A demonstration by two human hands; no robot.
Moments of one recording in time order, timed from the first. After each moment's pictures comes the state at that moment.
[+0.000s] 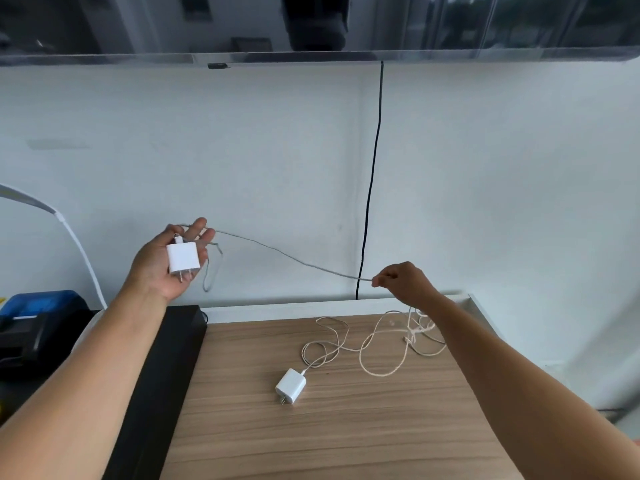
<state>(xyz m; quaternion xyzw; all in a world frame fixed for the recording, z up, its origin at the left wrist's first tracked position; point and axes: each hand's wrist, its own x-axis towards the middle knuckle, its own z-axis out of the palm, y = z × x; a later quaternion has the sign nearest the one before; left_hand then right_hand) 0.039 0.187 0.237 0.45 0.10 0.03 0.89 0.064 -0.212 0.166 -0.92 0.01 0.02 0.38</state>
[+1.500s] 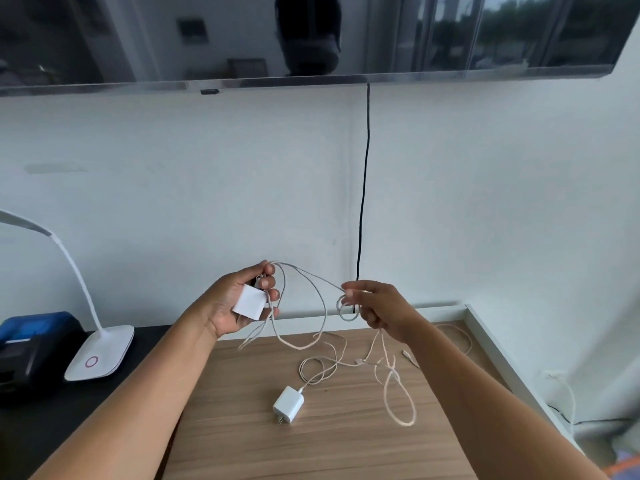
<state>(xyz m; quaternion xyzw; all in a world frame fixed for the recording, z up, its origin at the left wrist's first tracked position) 0.025 0.099 0.227 0.54 0.00 -0.23 0.81 0.044 -0.180 0.163 -0.70 0.00 0.13 0.70</state>
